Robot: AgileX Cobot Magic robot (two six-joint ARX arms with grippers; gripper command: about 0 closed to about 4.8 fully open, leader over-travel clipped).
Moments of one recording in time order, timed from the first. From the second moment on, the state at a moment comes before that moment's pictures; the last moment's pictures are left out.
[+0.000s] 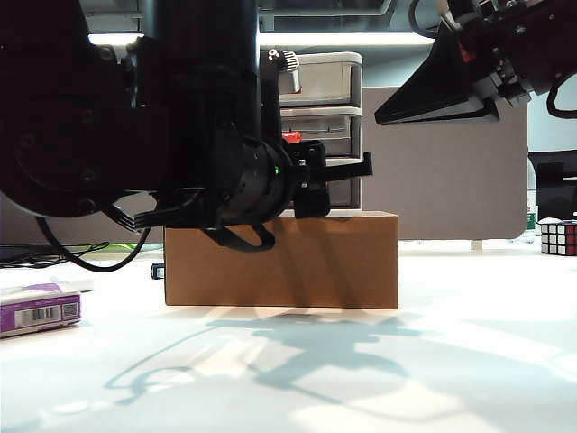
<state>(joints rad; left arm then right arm) -0.96 1.94 0.69 1.28 -0.74 -0.06 0.41 1.08 0.53 0.25 -0.45 -0.08</state>
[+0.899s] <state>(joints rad) -0.96 1.94 0.71 1.26 -0.70 -0.07 0.41 1.08 0.53 0.26 -0.45 -0.08</state>
